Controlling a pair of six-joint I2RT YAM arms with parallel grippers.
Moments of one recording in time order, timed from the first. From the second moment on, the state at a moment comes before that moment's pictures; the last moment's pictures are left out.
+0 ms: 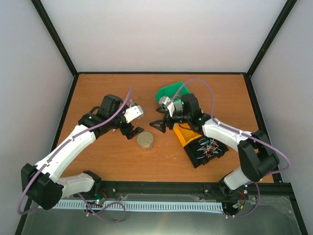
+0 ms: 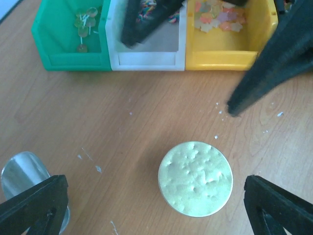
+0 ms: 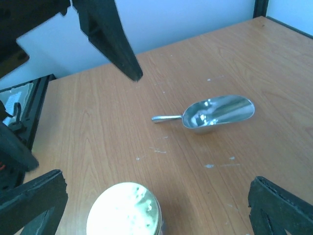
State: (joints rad) left arm -0.50 1.15 1.02 -0.67 0.32 0.46; right arm 0.59 1.54 1.00 0.06 -0.73 -0.12
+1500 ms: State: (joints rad) left arm -0.56 1.19 0.65 -0.47 0.46 0.83; right arm 0.79 2.04 0.61 0.99 -0.57 -0.19
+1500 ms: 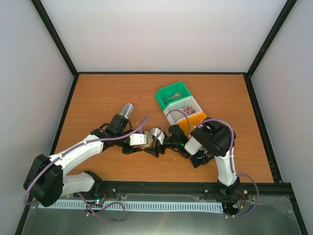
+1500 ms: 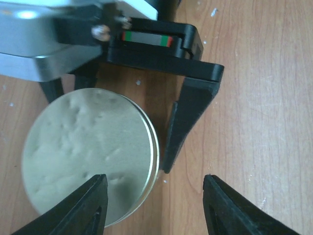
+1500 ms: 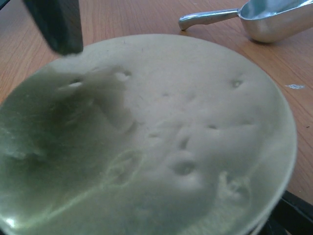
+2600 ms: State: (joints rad) left arm -0.62 1.22 0.58 -0.27 0.34 0.89; right arm 0.79 2.08 0.62 1.07 -0.58 -0.21
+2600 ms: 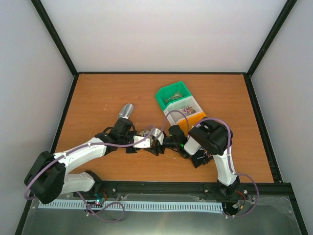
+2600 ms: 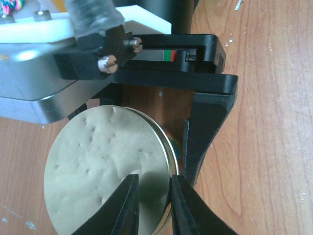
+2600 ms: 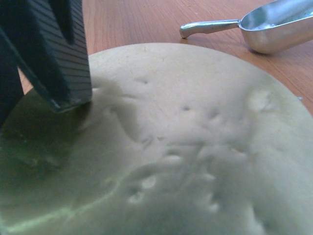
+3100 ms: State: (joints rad) left arm -0.62 1.16 0.50 -0.17 0.31 0.92; right arm 0.79 2.09 0.60 1.11 -0.58 -0.20
